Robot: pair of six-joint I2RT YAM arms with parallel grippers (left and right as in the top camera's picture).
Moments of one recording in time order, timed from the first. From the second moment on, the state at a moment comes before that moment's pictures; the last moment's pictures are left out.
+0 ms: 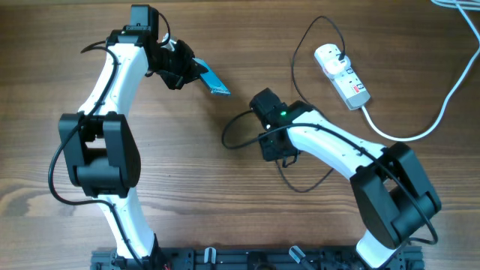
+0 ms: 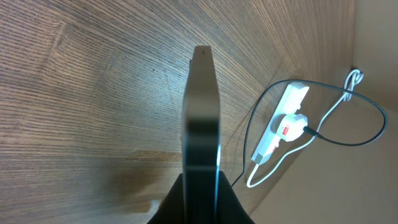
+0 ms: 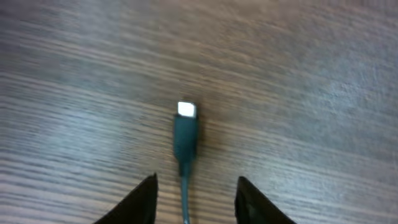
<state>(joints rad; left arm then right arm) -0.05 2.09 1.72 -0.90 0.66 -0.78 0.63 1.84 1.15 -0.80 0.04 0.39</state>
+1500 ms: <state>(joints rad) -0.05 2.09 1.72 -0.90 0.66 -0.78 0.64 1.88 1.11 -0.72 0.05 0.42</state>
